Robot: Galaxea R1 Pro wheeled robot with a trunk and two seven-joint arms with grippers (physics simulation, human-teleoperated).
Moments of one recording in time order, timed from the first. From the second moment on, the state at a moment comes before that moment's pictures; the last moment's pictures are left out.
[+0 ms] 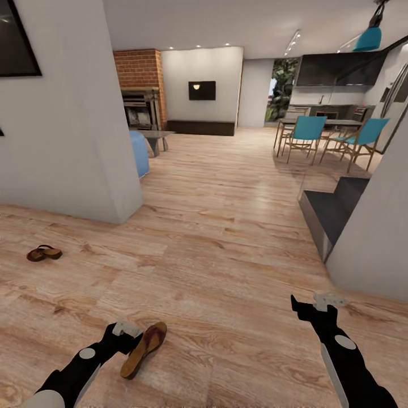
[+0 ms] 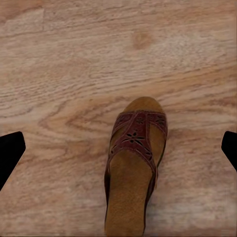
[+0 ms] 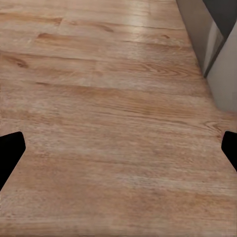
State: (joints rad) left arm -0.54 0.15 0.00 -0.40 -0.25 -0.15 -0.29; right arm -0.28 -0.08 -0.20 -1.21 0.01 0.20 0.00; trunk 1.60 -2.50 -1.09
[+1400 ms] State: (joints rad) left arm -0.54 0.14 0.00 -0.40 -0.26 -0.14 -0.28; right arm -0.30 -0.10 -0.20 -1.39 0.01 0.37 0.00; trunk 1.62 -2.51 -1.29
